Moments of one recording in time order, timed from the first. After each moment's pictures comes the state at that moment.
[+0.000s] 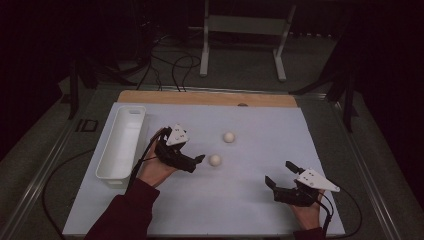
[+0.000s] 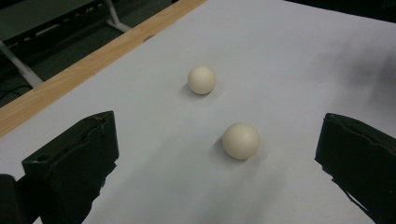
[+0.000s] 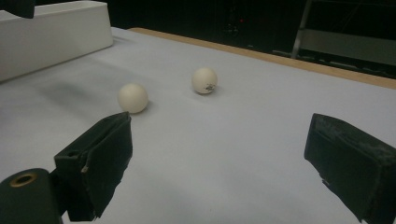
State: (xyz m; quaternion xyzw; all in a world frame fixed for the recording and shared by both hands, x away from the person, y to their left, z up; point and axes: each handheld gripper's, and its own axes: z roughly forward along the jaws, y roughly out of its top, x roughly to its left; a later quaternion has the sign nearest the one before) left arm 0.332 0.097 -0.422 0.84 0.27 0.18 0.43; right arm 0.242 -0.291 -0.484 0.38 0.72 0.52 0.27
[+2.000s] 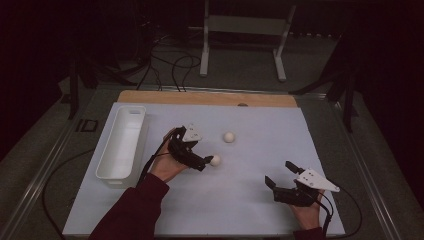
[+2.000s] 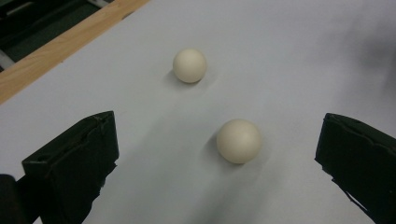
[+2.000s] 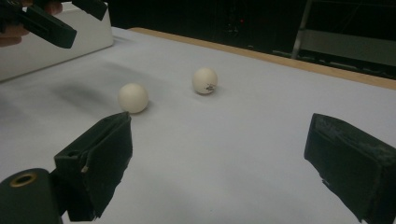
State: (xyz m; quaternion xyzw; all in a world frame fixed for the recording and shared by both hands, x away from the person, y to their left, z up) left arm 0.355 0.069 -0.445 0.87 0.26 0.15 0.39; right arm 0.242 -0.291 -0.484 0.38 0.72 0.52 0.27
